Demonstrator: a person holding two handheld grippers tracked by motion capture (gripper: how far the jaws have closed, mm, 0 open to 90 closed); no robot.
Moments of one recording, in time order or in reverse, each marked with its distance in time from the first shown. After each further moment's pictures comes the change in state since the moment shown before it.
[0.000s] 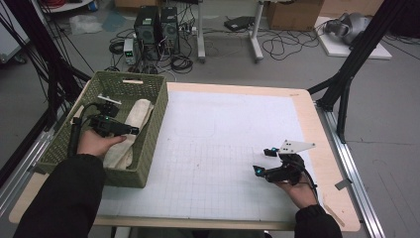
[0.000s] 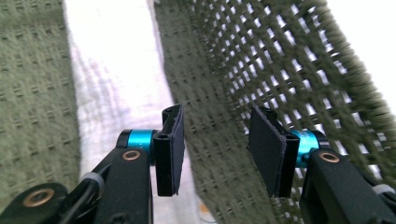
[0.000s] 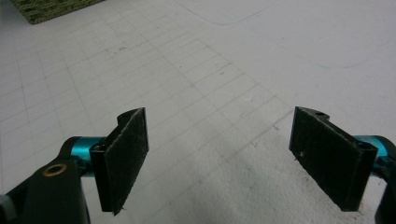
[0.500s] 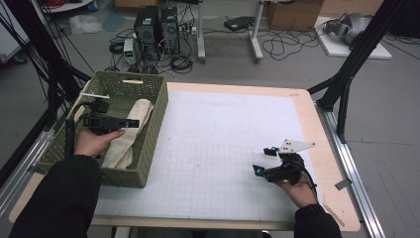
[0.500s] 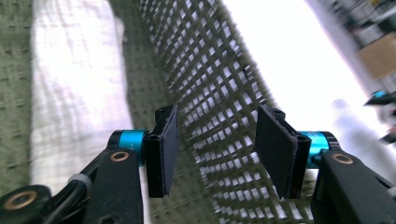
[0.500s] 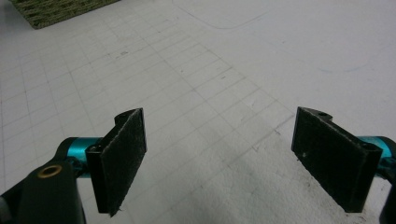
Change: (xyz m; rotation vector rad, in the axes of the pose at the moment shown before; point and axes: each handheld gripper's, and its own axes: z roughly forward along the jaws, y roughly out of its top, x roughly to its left) left arm 0.007 -0.002 -0.017 -0.183 -0.198 -0.137; right arm 0.000 0.002 0.001 -0.013 0.009 0.000
